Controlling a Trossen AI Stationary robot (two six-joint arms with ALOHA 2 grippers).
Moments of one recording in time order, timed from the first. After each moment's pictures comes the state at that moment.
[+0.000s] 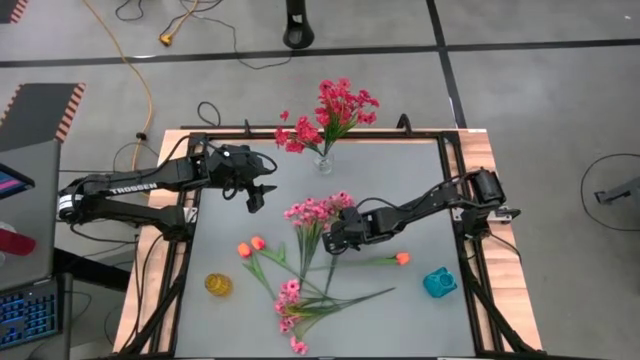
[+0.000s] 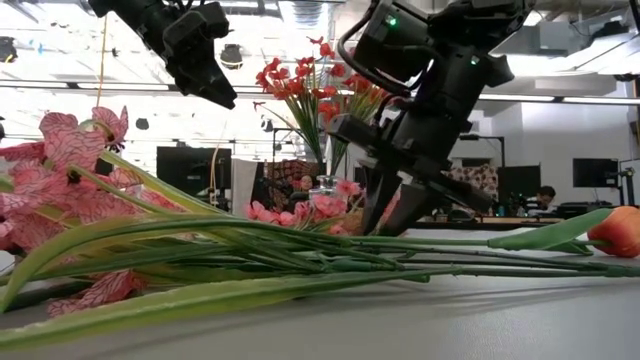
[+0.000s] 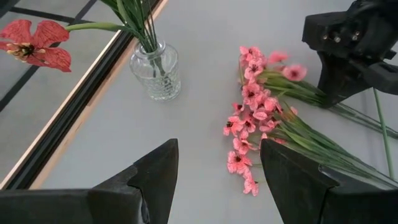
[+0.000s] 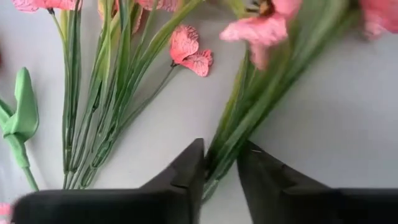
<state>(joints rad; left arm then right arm) 0.30 1.03 0.84 -0.48 -0.05 0.00 0.14 1.87 1.05 -0.25 0.19 1.37</state>
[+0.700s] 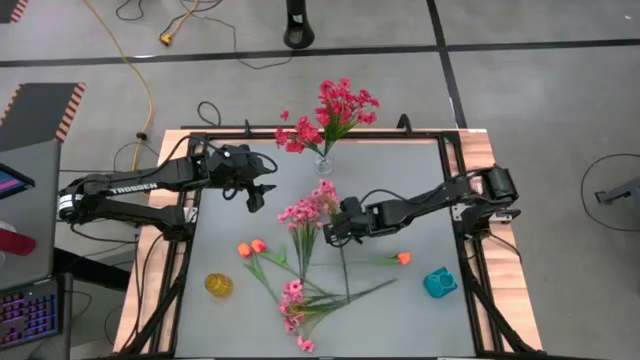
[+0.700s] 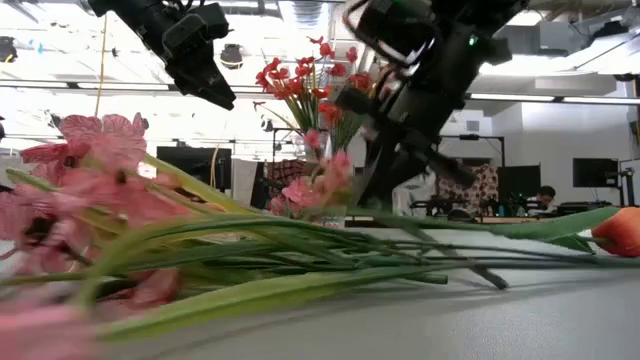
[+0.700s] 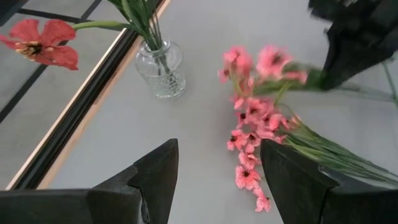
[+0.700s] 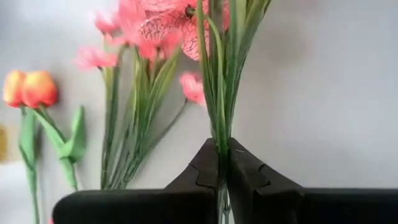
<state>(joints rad) 0.30 1.03 0.84 -0.49 -0.08 0.02 0.12 1.75 1.05 -0.26 0.27 1.28</state>
